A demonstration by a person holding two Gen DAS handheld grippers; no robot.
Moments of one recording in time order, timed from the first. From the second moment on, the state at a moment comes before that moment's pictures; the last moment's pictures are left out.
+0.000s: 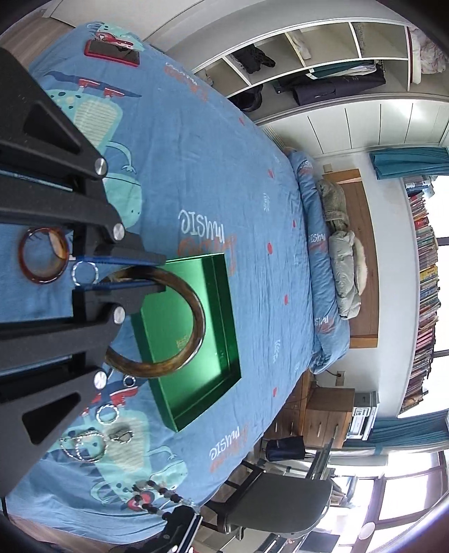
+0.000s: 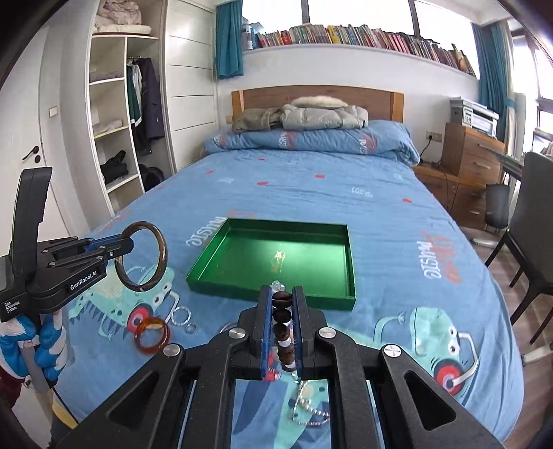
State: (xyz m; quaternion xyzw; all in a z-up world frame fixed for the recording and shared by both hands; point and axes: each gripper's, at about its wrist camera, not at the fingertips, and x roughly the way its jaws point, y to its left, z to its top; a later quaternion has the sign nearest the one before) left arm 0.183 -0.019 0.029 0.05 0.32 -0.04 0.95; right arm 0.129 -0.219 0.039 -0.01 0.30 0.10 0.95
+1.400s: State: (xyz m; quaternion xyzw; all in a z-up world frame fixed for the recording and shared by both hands) left arm 0.434 -0.055 -0.083 0.07 0.46 -0.06 0.88; right arm 0.418 -0.249 -0.074 -0.01 0.45 0.03 0.89
